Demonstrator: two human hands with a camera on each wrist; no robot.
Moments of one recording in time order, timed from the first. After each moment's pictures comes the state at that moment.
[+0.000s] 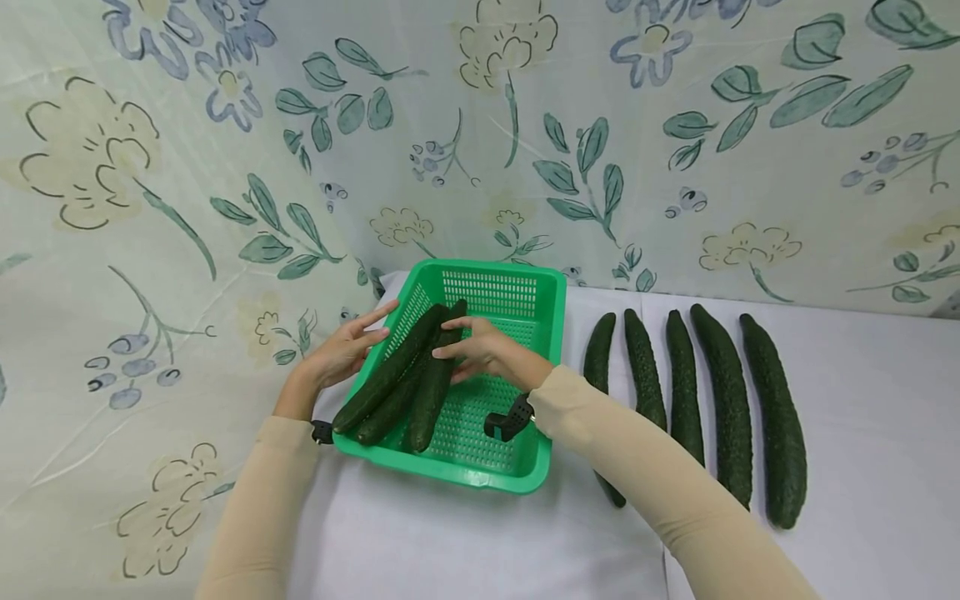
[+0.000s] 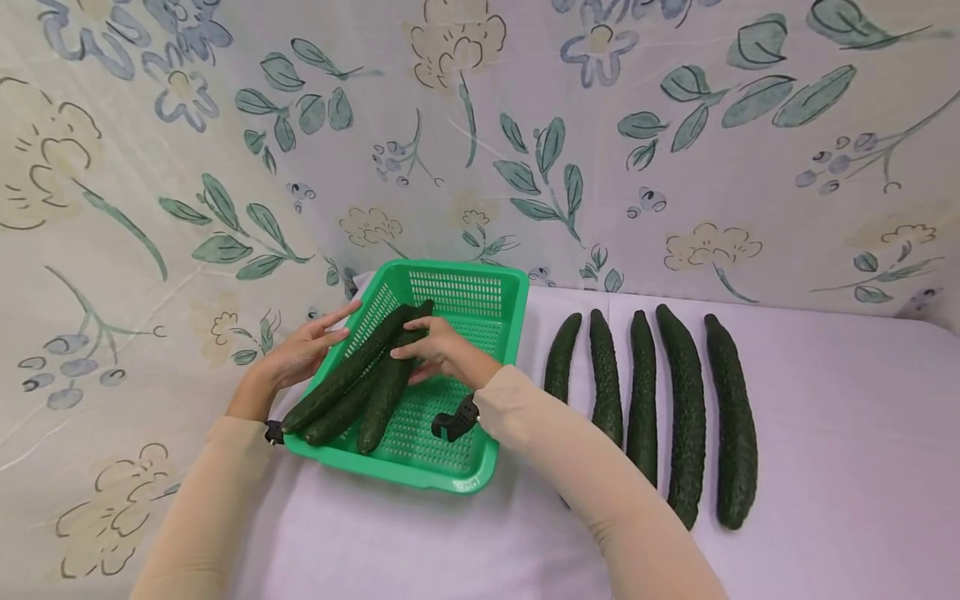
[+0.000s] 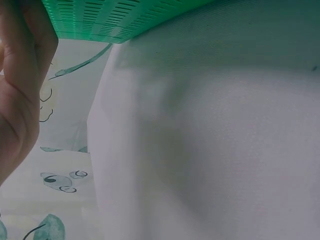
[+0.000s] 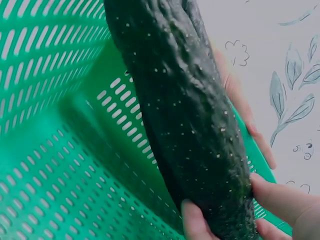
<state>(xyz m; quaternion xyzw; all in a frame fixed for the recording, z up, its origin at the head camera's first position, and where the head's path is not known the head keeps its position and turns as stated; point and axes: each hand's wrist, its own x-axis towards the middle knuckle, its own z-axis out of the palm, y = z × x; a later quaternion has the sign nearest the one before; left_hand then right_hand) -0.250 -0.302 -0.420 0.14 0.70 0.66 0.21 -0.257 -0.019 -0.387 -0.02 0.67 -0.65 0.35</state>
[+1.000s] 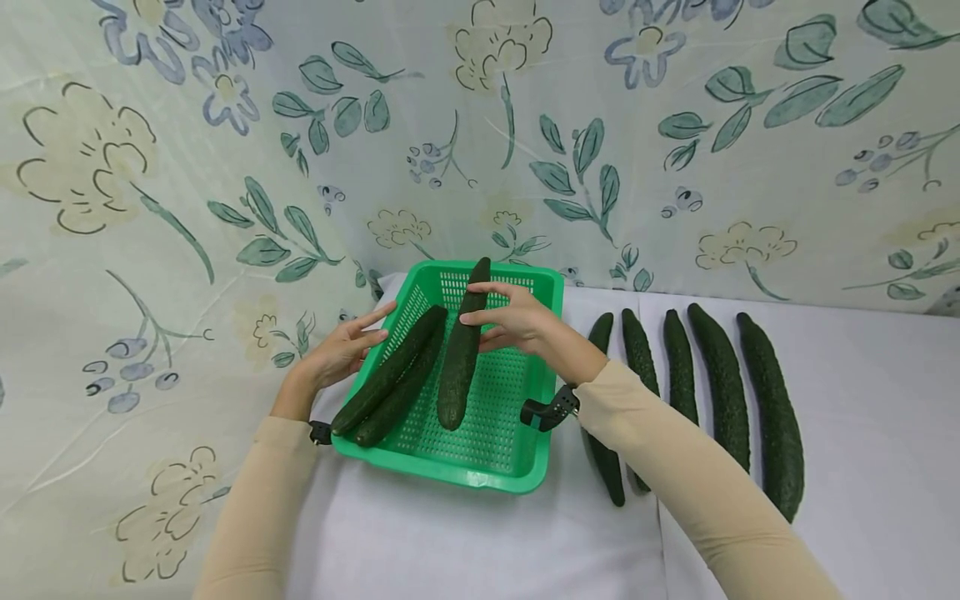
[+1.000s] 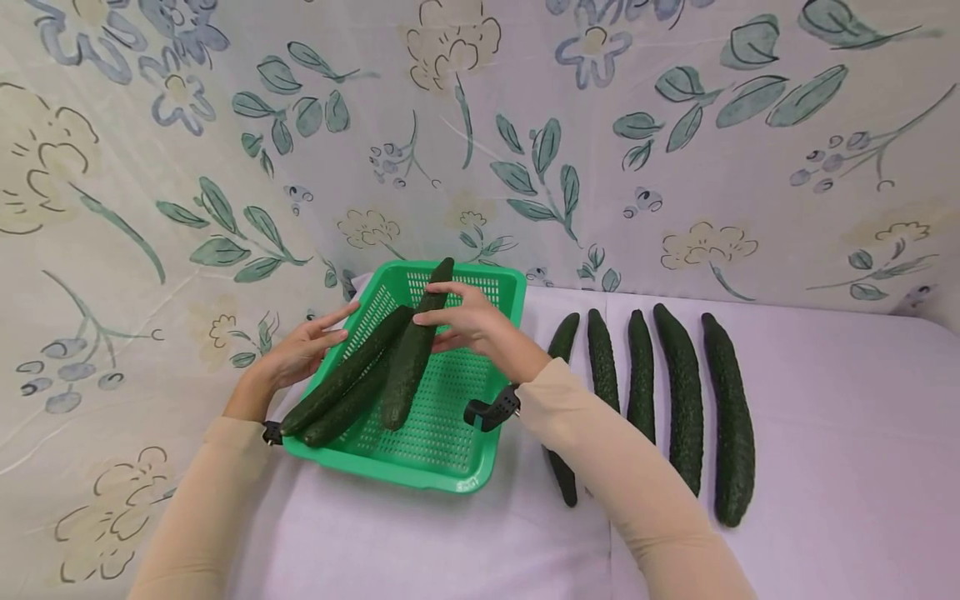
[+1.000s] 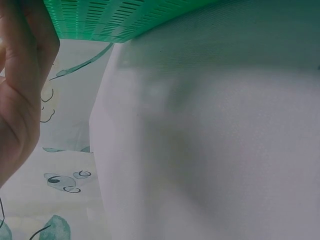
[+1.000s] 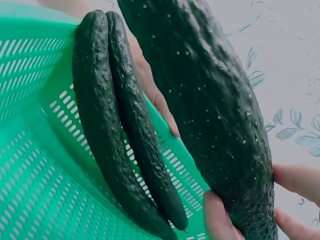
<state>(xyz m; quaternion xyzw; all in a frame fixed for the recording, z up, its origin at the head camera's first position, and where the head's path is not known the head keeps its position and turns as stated) -0.249 -0.303 -0.415 0.11 0.74 0.63 0.19 -0.255 0.033 -0.335 -0.04 0.63 -0.71 0.30</state>
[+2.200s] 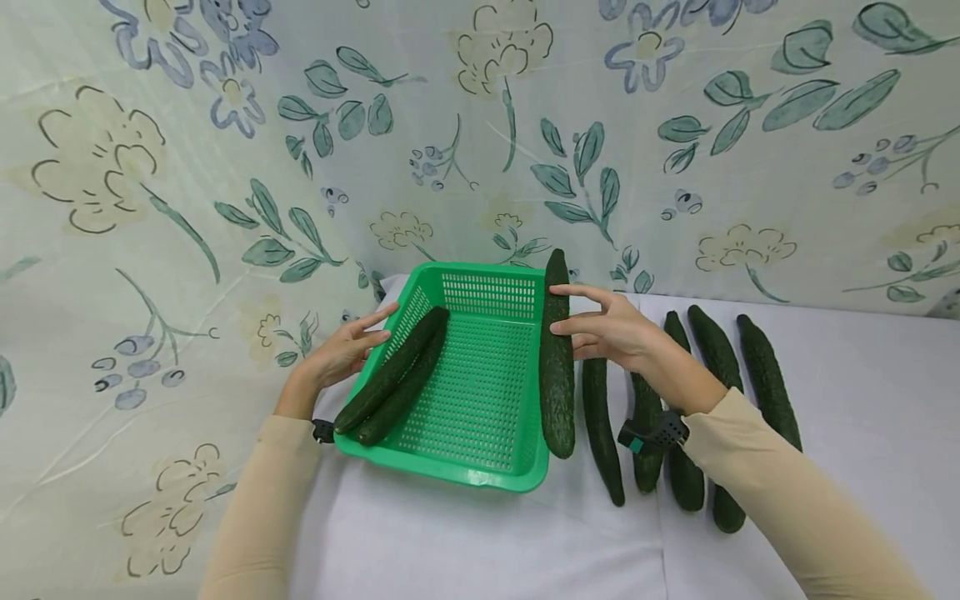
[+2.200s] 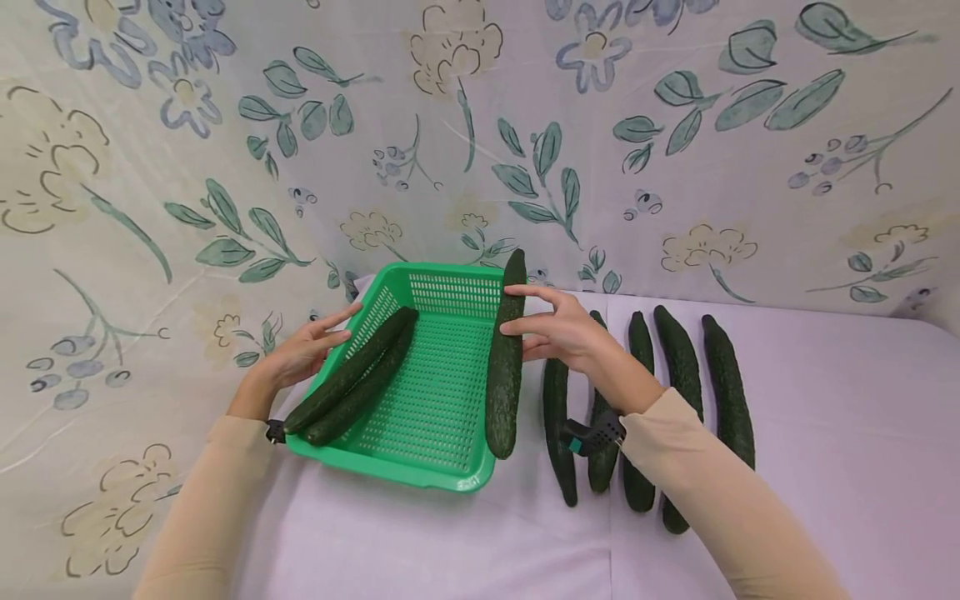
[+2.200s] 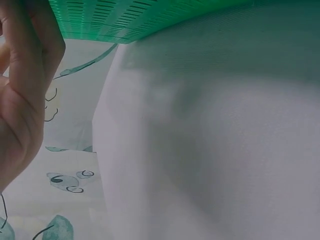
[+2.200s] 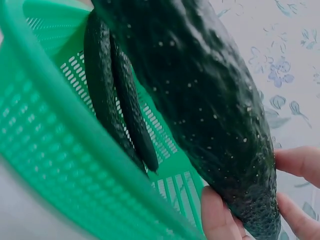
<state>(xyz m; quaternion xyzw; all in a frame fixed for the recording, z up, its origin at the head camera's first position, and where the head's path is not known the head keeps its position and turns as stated) -0.247 -0.301 -0.415 0.11 0.71 0.66 0.21 -0.229 0.145 -0.334 -0.06 0.68 -0.69 0.24</state>
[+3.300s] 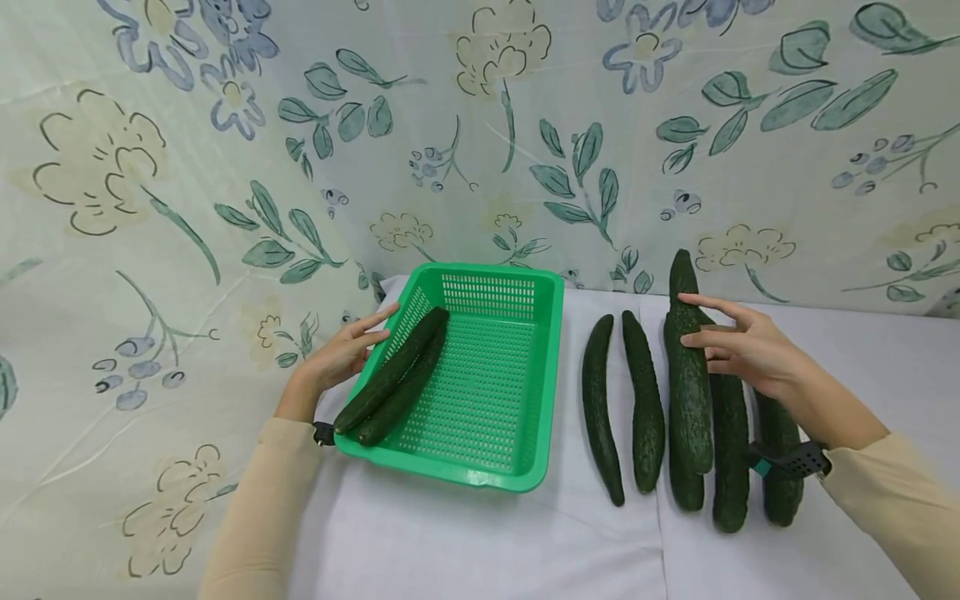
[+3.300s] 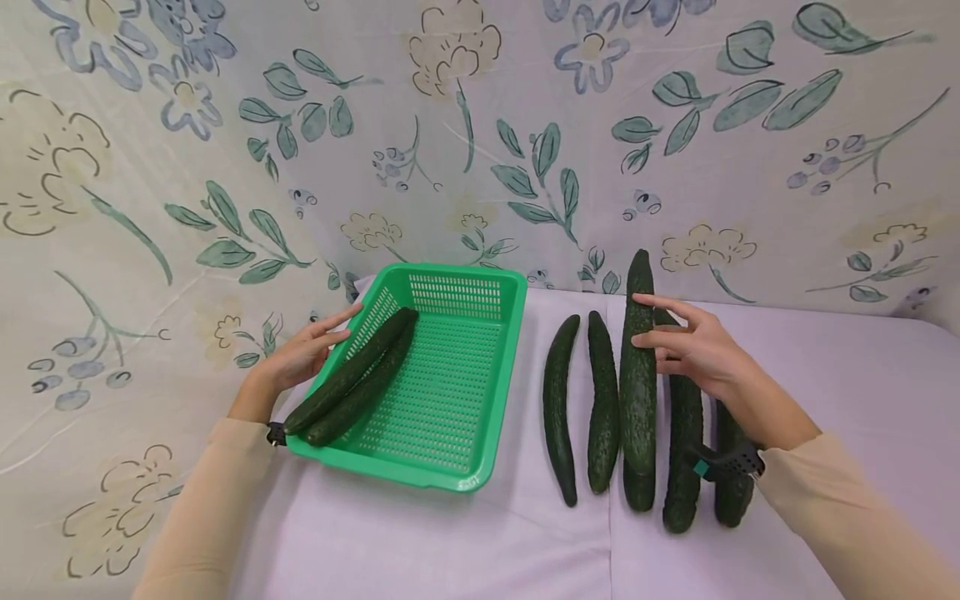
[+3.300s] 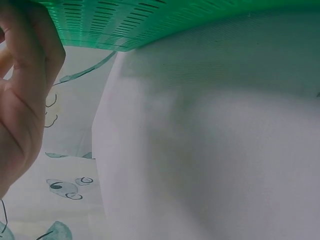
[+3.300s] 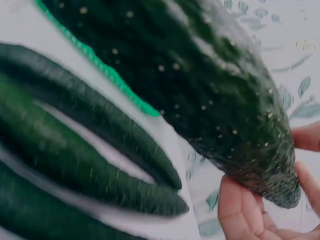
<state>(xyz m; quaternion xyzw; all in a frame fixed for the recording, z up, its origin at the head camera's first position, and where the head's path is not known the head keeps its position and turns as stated) -0.244 -0.299 -0.413 0.10 0.73 0.65 0.19 -0.214 0.291 -0.363 -0.04 0.69 -0.71 0.17</state>
